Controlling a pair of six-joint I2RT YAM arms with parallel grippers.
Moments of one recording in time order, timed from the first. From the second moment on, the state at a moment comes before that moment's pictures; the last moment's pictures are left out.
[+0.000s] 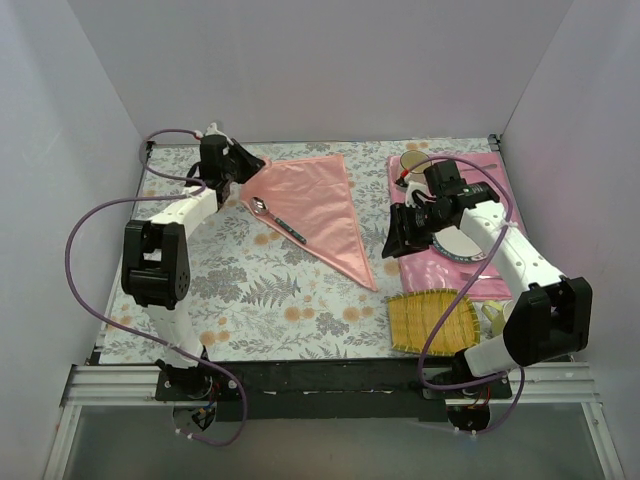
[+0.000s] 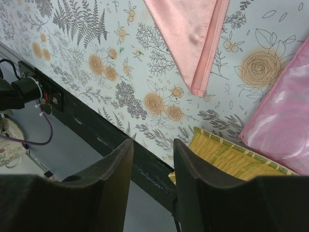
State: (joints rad) left arm -0.11 1.89 1.38 0.15 0.18 -0.77; right arm 0.30 1.47 1.27 -0.97 -0.57 0.15
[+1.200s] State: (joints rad) left arm -0.32 1.73 1.07 -0.04 0.19 -0.87; right arm 0.30 1.30 1.12 -0.93 -0.61 0.15
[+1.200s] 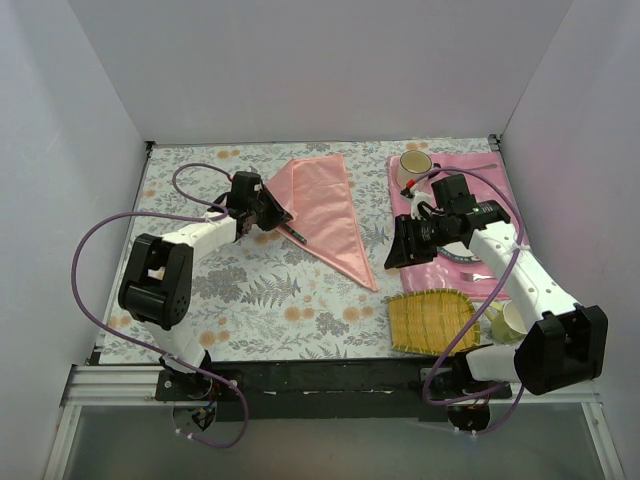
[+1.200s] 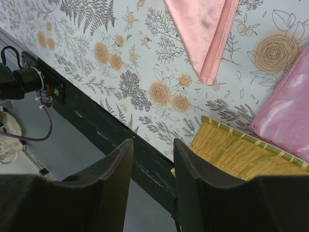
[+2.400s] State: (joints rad) left arm -0.34 1.71 1.14 -0.17 0.22 -0.86; right arm 0.30 1.30 1.10 -0.92 -0.60 0.15
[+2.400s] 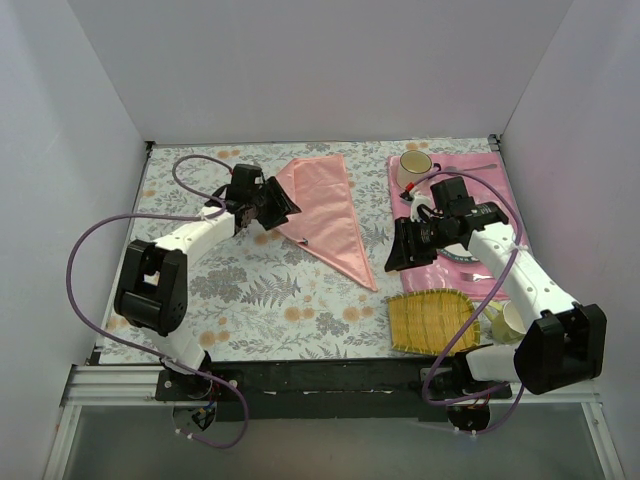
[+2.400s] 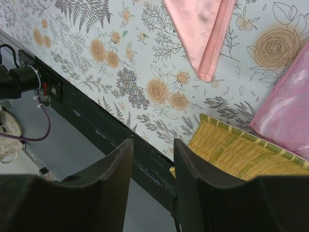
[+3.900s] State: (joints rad) left arm -1.00 1.94 1.29 -0.18 0.06 -0.24; right arm 0.16 1.22 1.26 -1.08 -0.23 0.26
